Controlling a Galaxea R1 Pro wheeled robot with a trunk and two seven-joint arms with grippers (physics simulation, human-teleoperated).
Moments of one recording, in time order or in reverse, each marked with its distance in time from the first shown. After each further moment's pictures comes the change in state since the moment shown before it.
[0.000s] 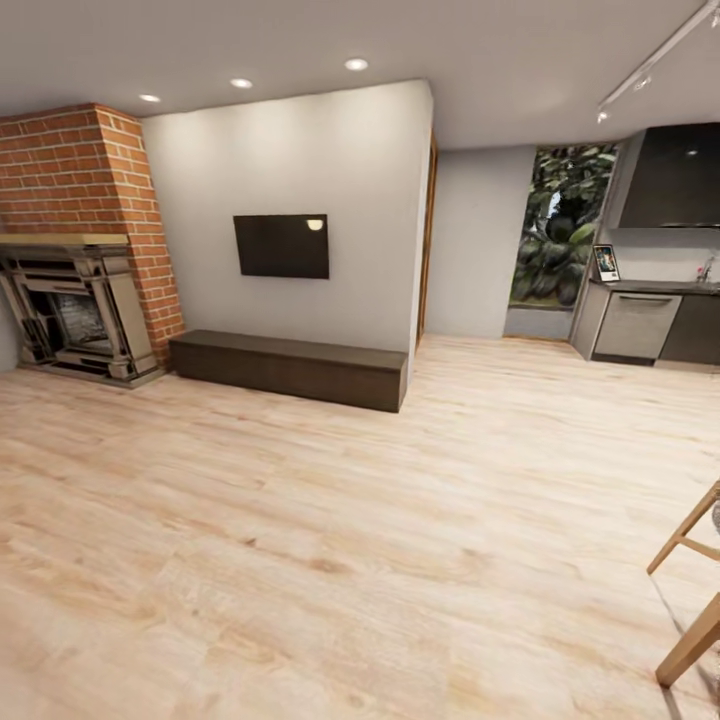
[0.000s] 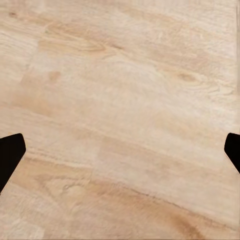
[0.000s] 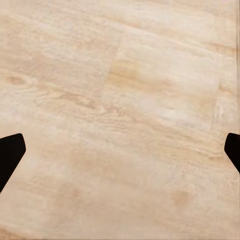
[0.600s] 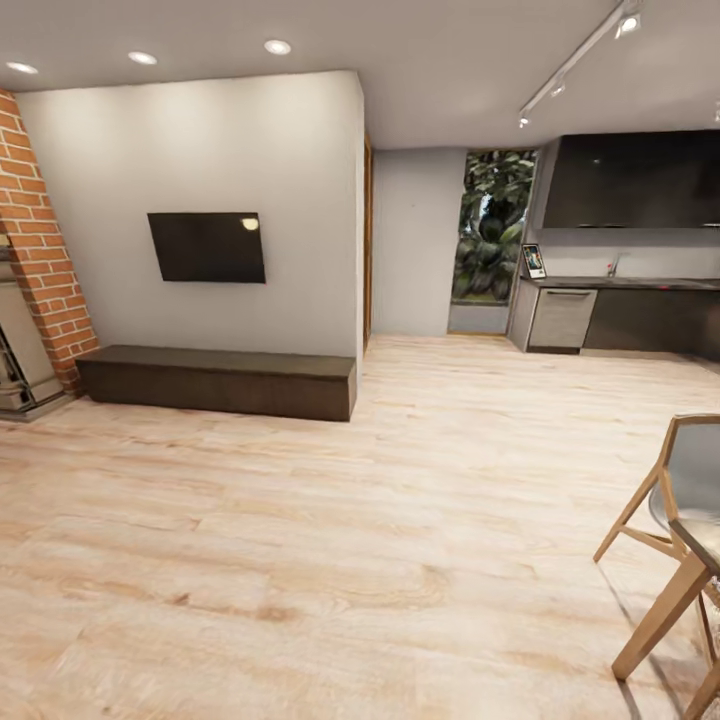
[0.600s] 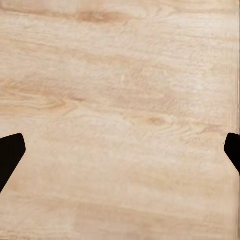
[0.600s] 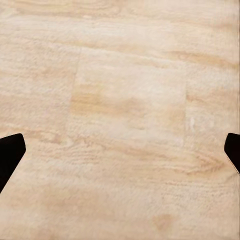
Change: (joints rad) left arm 0.000 0.001 0.000 0.000 0.000 0.000 0.000; right arm 0.000 0.000 -0.002 0.000 -0.001 0.000 0.000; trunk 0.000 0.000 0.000
